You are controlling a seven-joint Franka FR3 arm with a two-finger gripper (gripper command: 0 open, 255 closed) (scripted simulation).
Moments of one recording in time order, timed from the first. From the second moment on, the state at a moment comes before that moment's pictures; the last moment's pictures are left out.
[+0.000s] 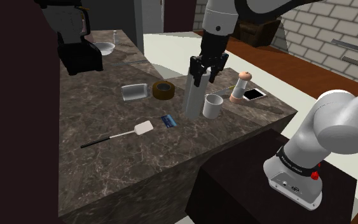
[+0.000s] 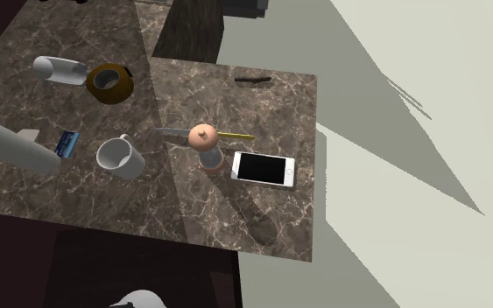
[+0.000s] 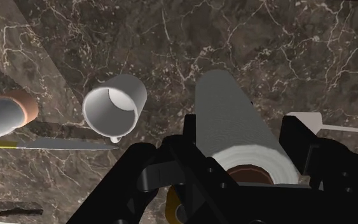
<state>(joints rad) 0.21 -0.48 0.22 -2.38 0.11 1.93 0.56</state>
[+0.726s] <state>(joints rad) 0.21 -0.44 0.24 -2.50 0.12 2.09 0.56</state>
